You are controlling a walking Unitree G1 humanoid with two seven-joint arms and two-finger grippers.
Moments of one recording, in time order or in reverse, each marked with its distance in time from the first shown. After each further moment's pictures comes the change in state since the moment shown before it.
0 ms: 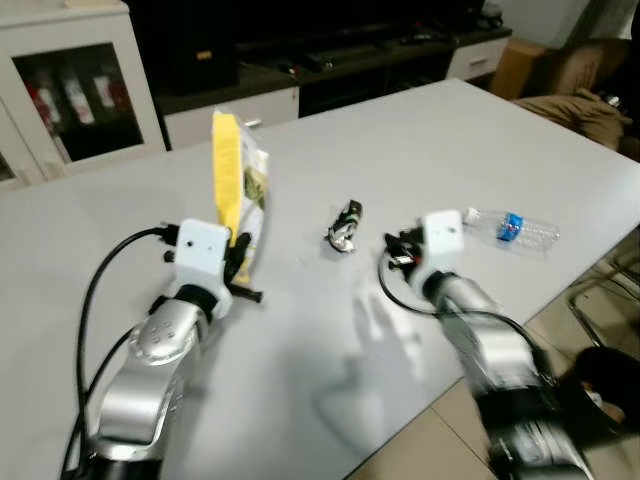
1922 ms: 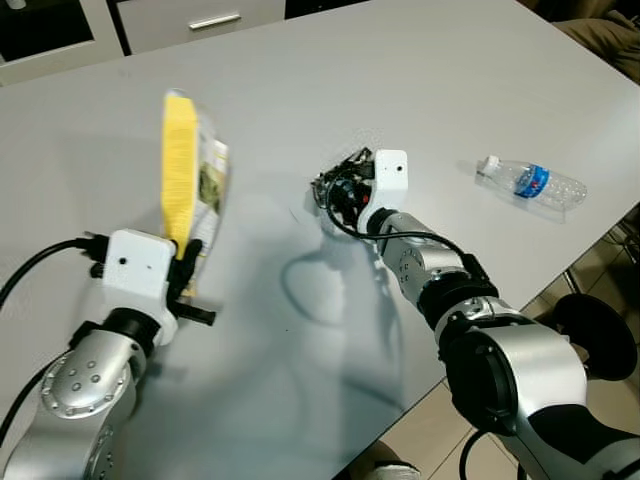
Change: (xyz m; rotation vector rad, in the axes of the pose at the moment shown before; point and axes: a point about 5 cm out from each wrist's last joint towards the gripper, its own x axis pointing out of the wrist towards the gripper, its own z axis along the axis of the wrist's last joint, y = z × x) left arm -0.058 0.018 0.028 0.090 0.005 0.052; right arm 0.056 0.041 0.052 0.137 -0.015 0.063
